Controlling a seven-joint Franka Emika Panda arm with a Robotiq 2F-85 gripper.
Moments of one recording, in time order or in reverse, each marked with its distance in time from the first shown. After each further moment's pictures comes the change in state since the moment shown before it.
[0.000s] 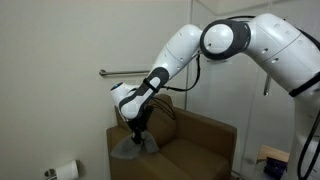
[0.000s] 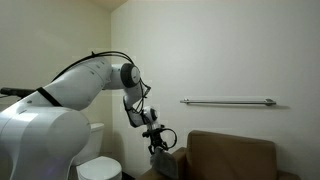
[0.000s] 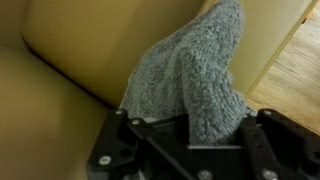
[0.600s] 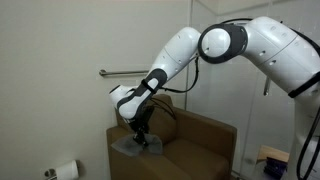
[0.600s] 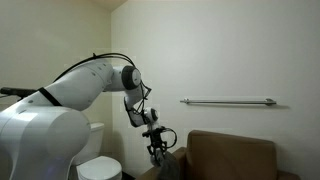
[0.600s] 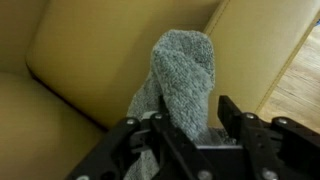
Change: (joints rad) arm -0.004 0.032 0.006 0.053 0.006 -0.144 -0.001
